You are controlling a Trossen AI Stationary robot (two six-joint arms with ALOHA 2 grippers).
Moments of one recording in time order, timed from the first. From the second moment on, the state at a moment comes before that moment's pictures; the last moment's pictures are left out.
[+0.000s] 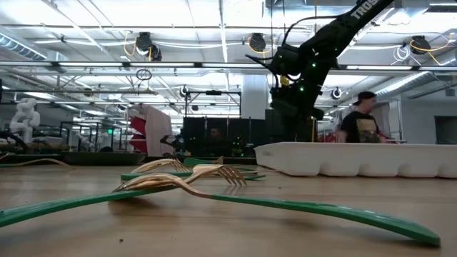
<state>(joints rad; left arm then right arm) -0.10 1.43 2.03 -1.11 -0.64 -0.69 -0.54 1.68 1.07 -0.43 0.16 0.19</state>
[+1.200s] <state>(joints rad) -0.10 1.43 2.03 -1.11 -0.65 -0.69 -0.51 1.60 1.07 -0.61 0.15 0.22</state>
